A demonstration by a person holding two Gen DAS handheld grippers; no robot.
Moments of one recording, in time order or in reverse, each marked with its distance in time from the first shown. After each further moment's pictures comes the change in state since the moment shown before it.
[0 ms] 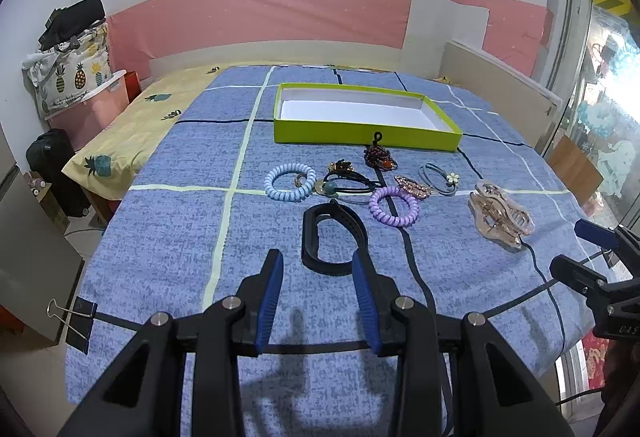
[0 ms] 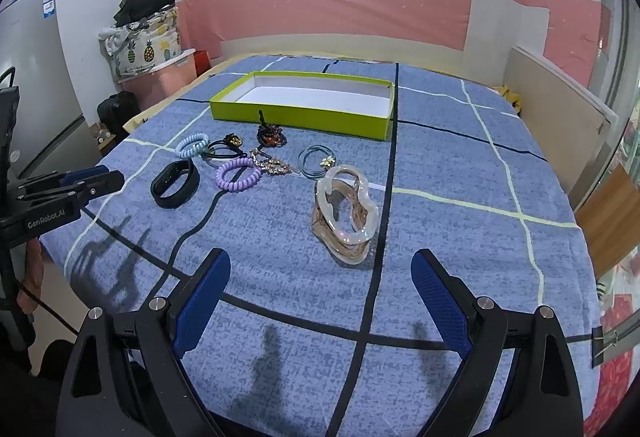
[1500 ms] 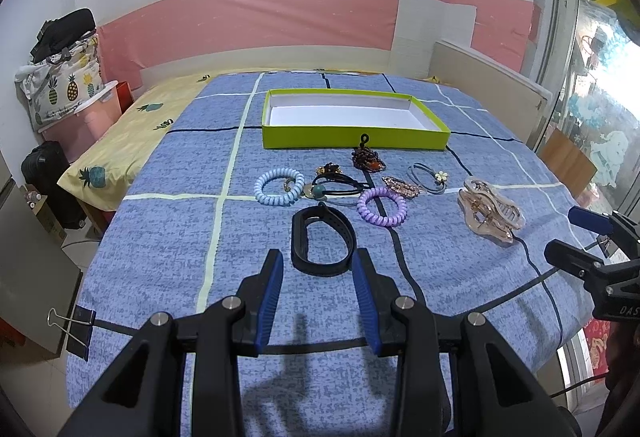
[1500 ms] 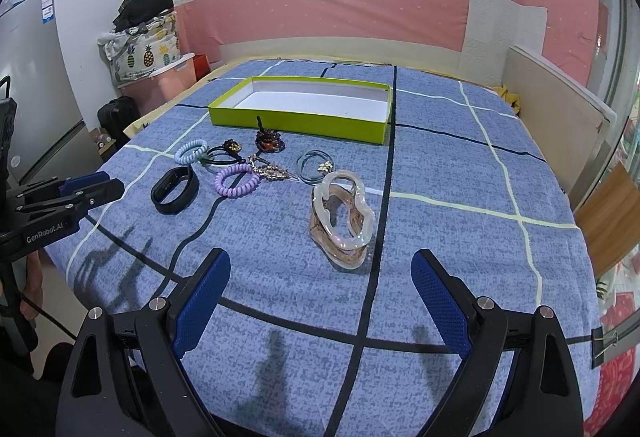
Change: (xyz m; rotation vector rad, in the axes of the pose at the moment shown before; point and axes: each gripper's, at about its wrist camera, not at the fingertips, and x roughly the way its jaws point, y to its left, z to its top) left arm -0.001 -0.007 -0.004 0.033 -0.021 -0.024; right arm -0.004 -0.002 0.001 0.004 -0.008 0.000
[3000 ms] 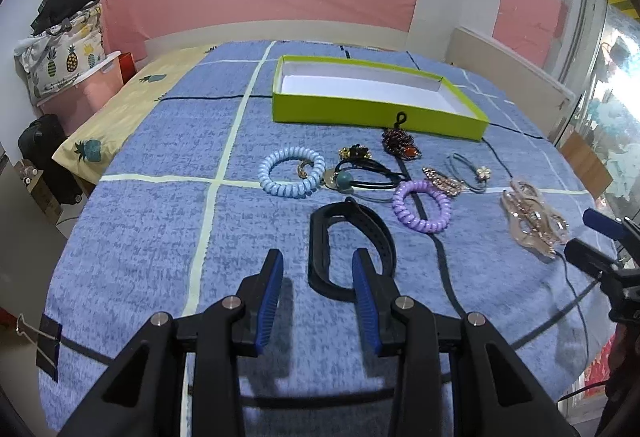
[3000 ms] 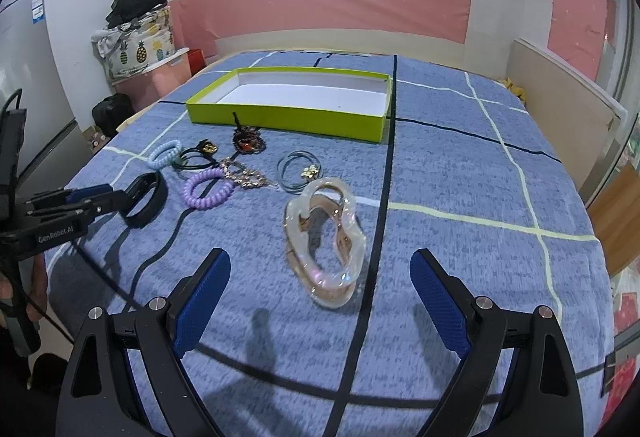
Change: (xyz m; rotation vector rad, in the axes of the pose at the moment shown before) left arm 0.061 0.015 0.007 -0.055 0.090 0.013; right arm 0.048 -0.018 0.012 0.010 0.023 0.005
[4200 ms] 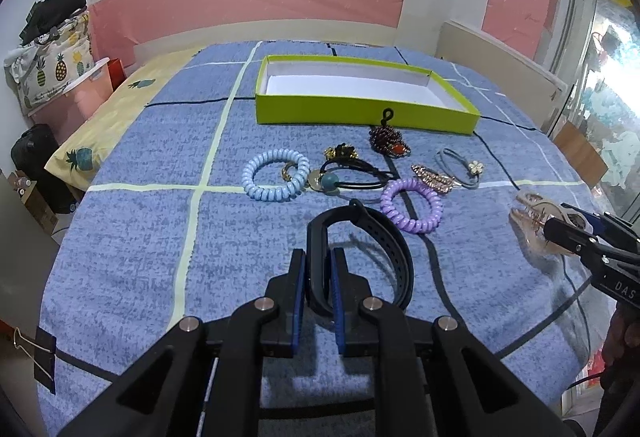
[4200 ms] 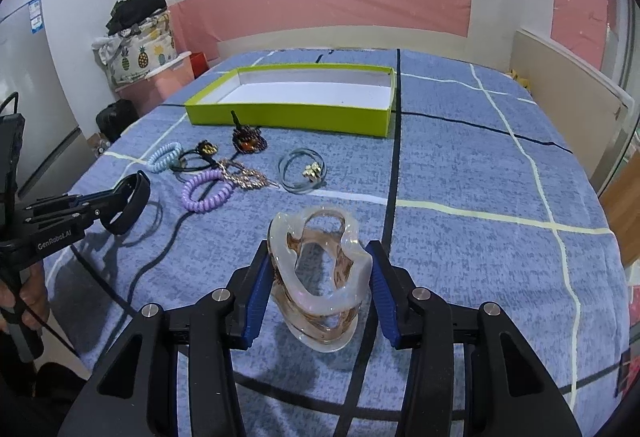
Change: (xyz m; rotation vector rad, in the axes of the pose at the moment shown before) left arm -0.002 -0.007 0.002 0.037 -0.006 -0.024; right arm 0.007 -0.005 -0.001 0.032 -0.007 0.042
